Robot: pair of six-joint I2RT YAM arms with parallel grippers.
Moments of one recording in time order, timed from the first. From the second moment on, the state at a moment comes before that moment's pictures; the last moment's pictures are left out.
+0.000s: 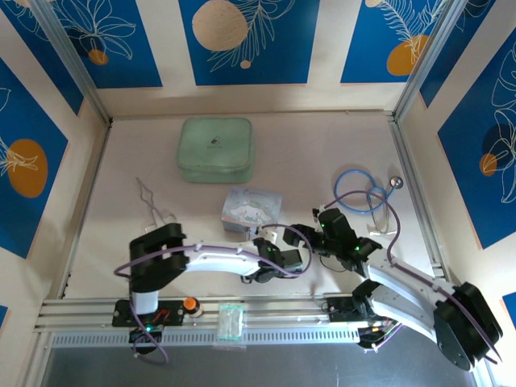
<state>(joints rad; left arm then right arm) -1.36 1.82 1.18 -0.92 -0.60 -1.00 0.60 0.89 0.32 -0.20 -0.20 0.82</state>
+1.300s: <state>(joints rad) -1.07 0.88 0.50 -0.43 -0.41 -0.94 1.04 1.61 0.80 -0.27 0.02 0.74</state>
